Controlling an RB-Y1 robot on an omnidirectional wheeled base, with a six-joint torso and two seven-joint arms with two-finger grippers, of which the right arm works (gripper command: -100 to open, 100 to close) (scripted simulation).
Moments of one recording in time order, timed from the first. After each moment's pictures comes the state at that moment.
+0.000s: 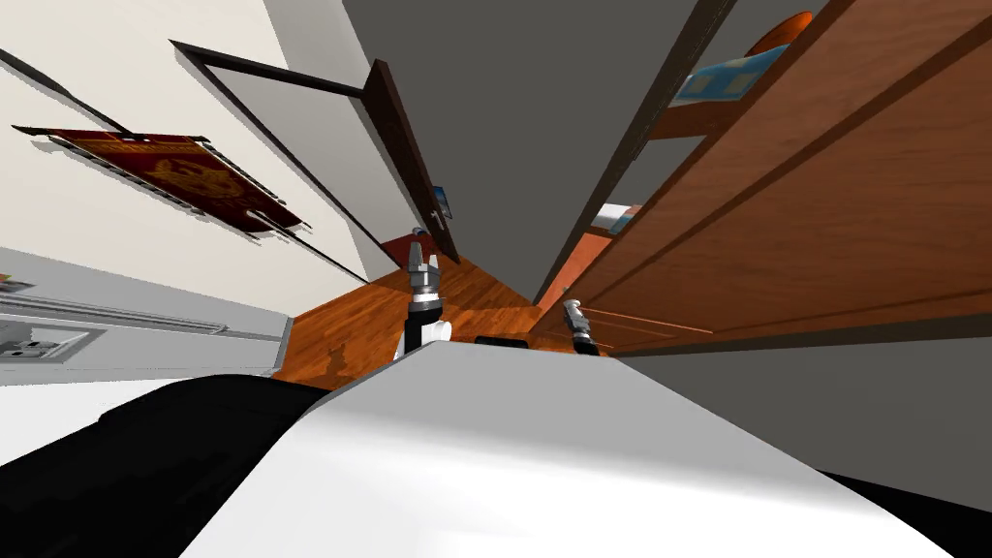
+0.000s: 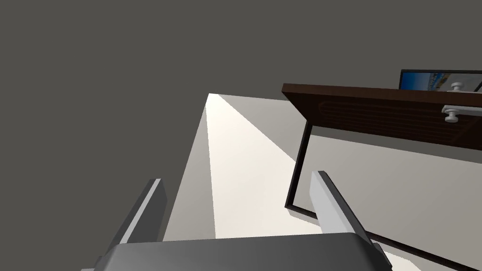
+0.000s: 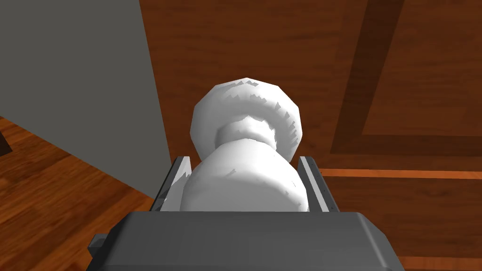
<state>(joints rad) 0.08 -0.47 0.36 -0.75 -0.61 -0.93 -1.63</state>
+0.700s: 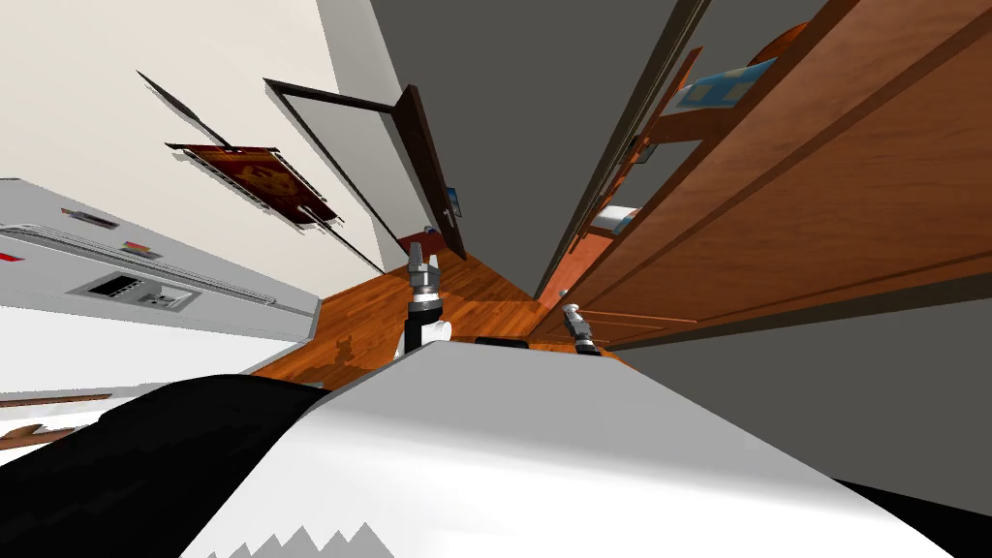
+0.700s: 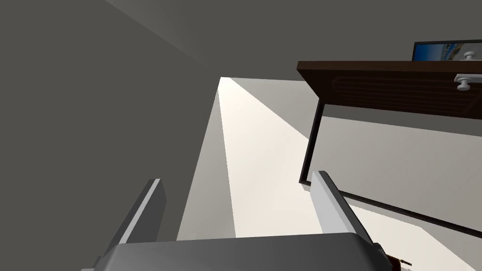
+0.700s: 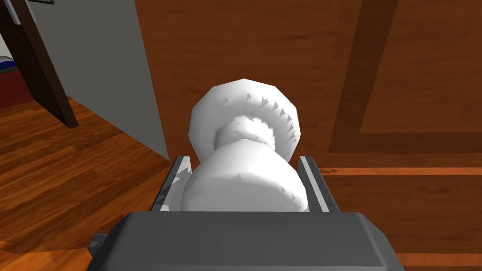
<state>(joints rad) 0.13 -0.52 0.44 -0.77 -0.57 -1.00 -1.71</state>
